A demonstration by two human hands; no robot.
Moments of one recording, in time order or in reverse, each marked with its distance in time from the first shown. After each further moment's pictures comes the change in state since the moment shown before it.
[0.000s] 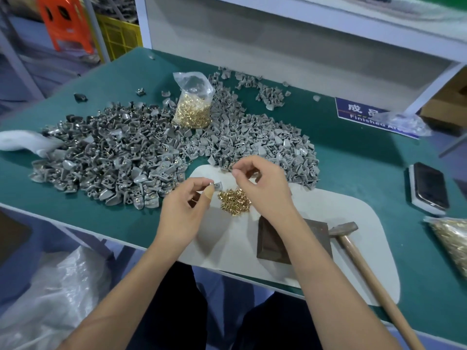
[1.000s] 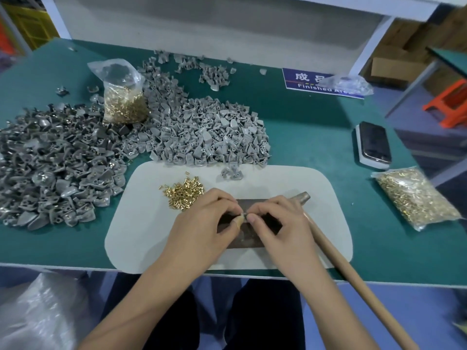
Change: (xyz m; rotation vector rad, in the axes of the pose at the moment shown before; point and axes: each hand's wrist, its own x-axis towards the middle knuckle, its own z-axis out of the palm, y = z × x) left_hand -0.041 0.059 0.079 0.389 -0.441 0.310; right_hand -0.132 0.025 -0.080 -0.175 0.192 0.192
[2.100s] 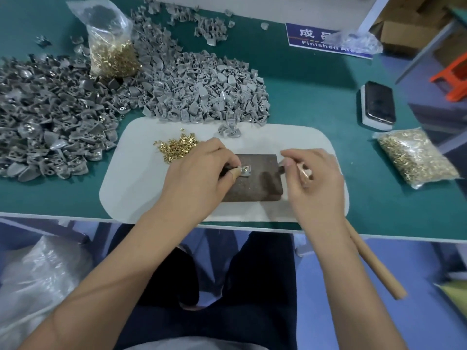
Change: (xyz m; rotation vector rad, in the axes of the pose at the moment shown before) left_hand 0.001 0.010 -0.005 0.255 0.004 0.028; right_hand -0.012 0.011 -0.026 -0.121 0.255 0.026
